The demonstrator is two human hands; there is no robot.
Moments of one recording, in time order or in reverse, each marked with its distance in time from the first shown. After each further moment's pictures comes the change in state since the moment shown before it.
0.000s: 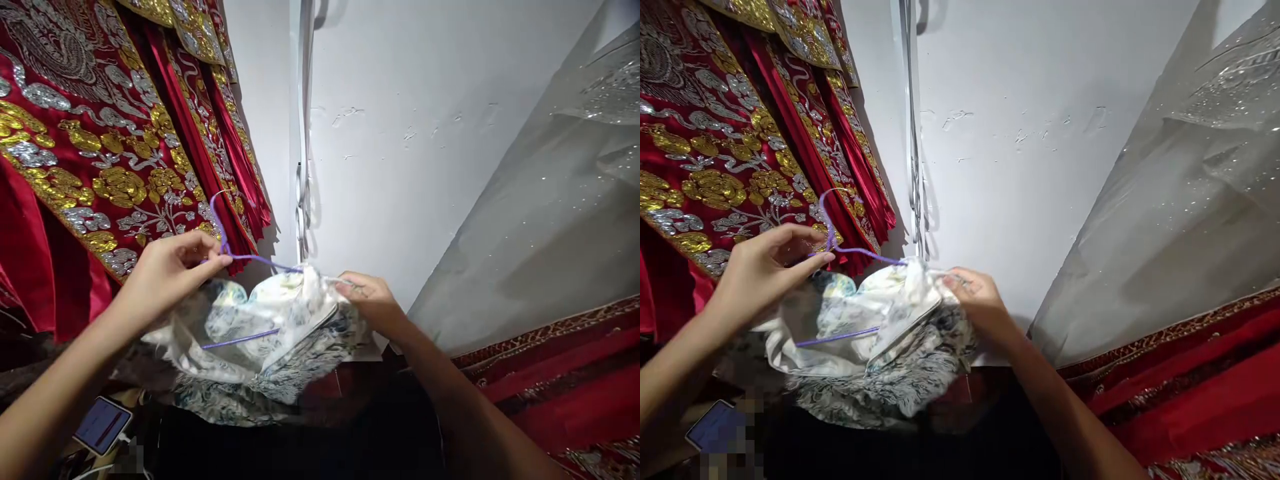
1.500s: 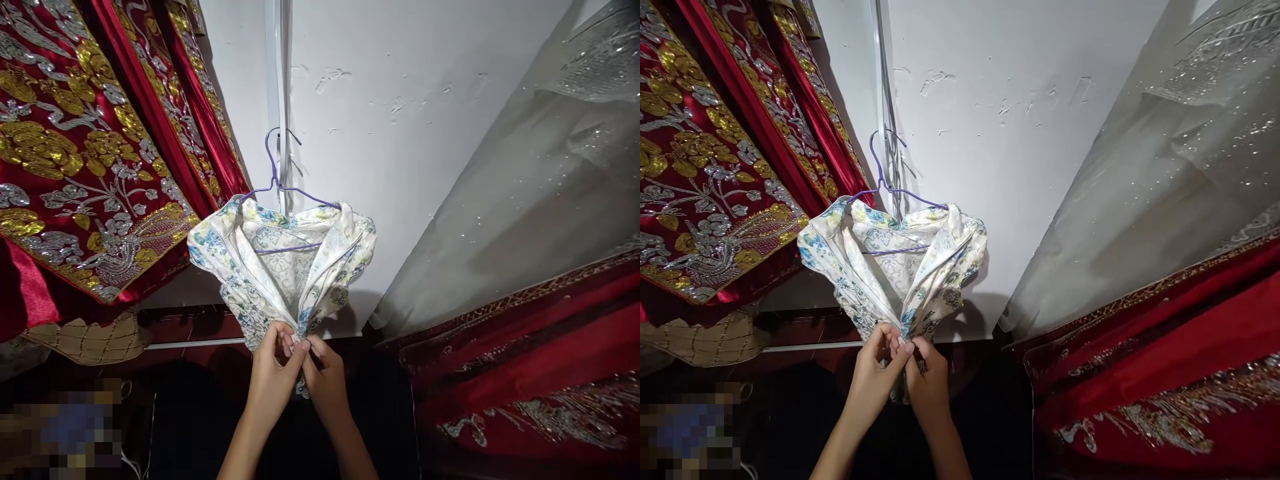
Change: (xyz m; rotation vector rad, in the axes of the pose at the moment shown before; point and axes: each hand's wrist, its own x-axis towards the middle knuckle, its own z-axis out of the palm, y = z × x) left_hand -0.171 0.012 0.186 -0.563 -0.274 -0.629; right_hand -0.110 0.078 0.124 0.130 0.370 0.168
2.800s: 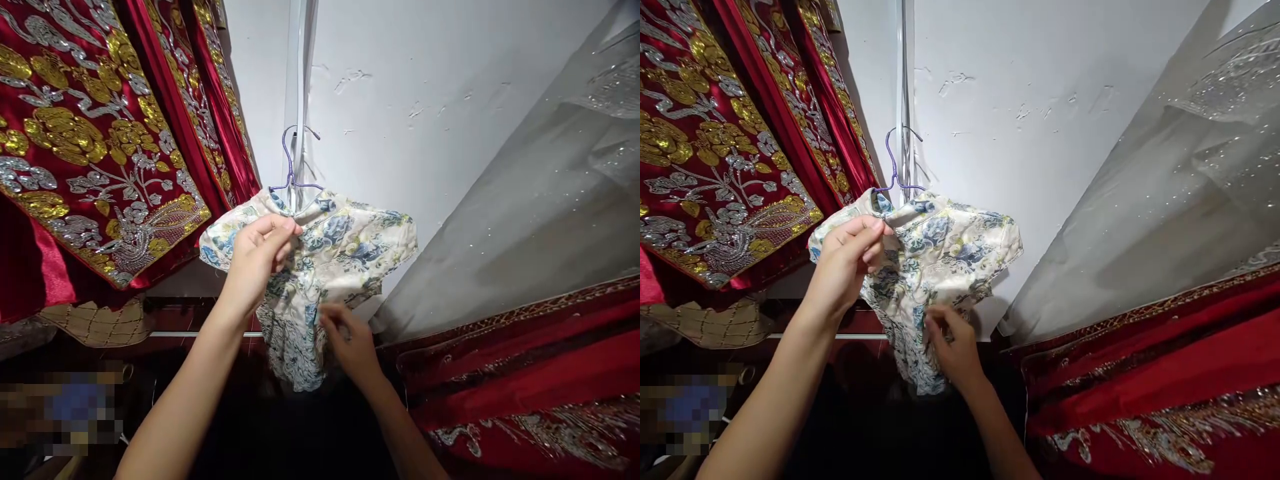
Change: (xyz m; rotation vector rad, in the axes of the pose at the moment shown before) left_hand 0.094 0.150 -0.041 -0.480 -0.144 0.329; right_hand 0.051 -0.033 -0.058 -0.324 -0.101 -0.345
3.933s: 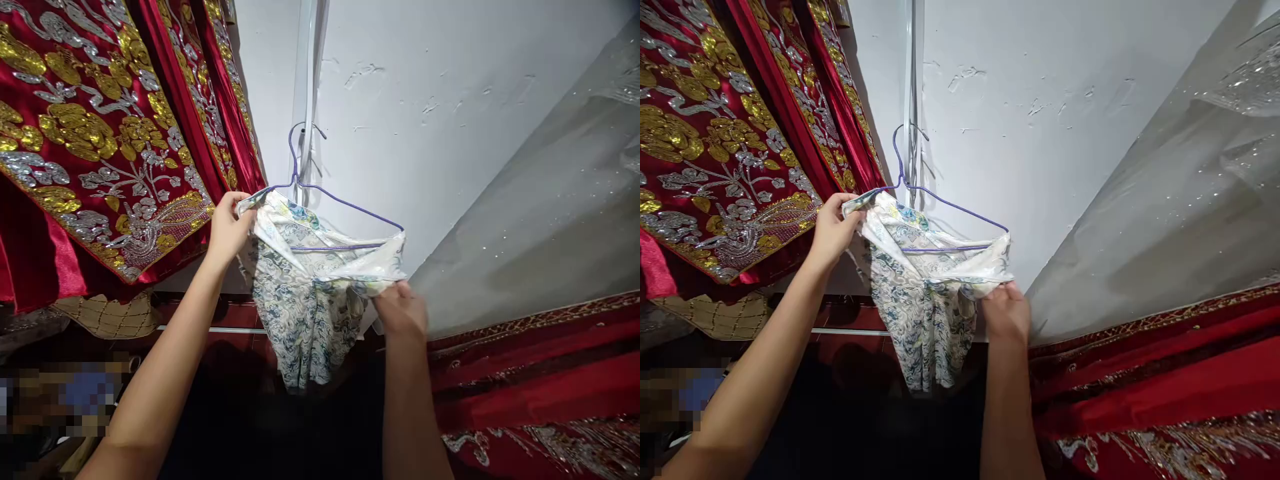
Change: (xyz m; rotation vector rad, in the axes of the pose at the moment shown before) left_hand 0.078 -0.038 -0.103 0.624 0.334 0.313; right_hand 0.078 0.033 -0.049 0.542 0.388 0.298
